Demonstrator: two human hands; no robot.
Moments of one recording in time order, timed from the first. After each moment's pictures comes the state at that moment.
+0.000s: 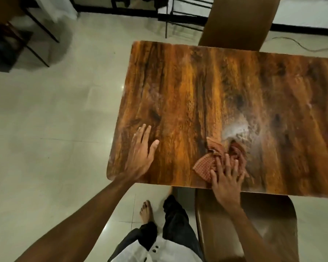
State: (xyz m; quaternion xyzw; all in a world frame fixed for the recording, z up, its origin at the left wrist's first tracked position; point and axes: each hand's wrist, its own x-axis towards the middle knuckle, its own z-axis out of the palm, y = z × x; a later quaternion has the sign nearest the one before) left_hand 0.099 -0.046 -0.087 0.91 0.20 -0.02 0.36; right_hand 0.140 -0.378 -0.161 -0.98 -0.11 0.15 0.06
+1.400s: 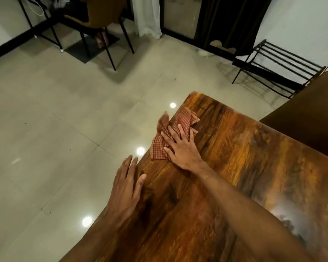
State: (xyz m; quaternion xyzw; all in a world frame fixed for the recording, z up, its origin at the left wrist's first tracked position) left_hand 0.201 0.048 -0.107 0.81 0.46 0.05 0.35; right_hand 0.462 0.031 -0.171 -0.78 -0.61 0.14 -0.03
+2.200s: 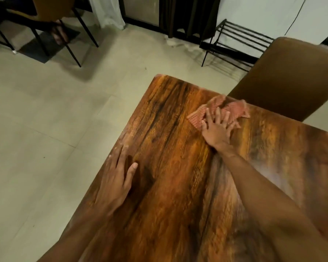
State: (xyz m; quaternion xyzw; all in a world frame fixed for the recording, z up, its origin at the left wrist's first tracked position) left_hand 0.221 0.017 -0.109 0.87 0.35 0.03 0.34; right_hand 0.580 -0.117 -0.164 -0.95 -0.25 0.18 0.03
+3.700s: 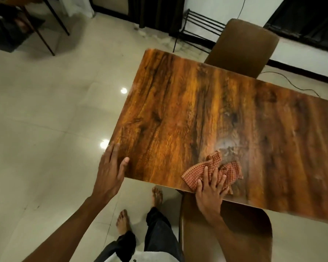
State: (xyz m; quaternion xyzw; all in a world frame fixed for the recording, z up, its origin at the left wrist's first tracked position) left_hand -0.010 -0.032 -0.088 0.87 0.30 0.05 0.39; right_hand 0.120 -0.357 -0.147 -0.98 -0.07 0.19 0.05
